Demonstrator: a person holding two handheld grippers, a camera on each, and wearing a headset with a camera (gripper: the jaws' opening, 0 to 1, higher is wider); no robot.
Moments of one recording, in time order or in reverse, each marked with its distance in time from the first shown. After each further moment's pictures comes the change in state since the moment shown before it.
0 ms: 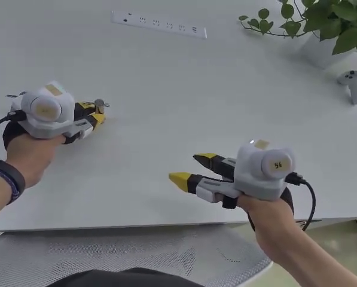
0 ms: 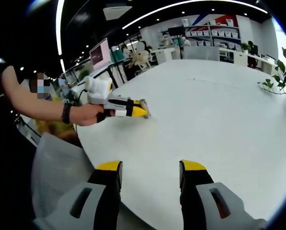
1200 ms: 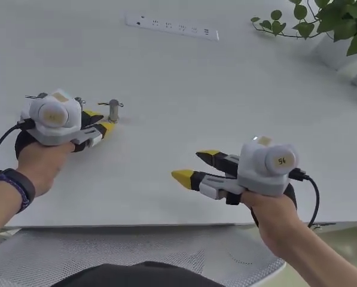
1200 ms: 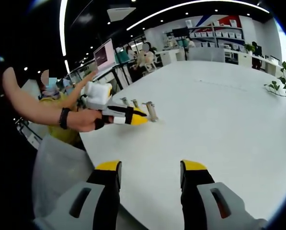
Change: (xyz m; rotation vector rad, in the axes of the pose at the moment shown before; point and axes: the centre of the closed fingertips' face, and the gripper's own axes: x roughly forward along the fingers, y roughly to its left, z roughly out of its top) left arm -0.023 -0.002 -0.019 -0.112 0.023 0.016; right arm 0.018 0.013 0.010 -0.011 -0.017 0.049
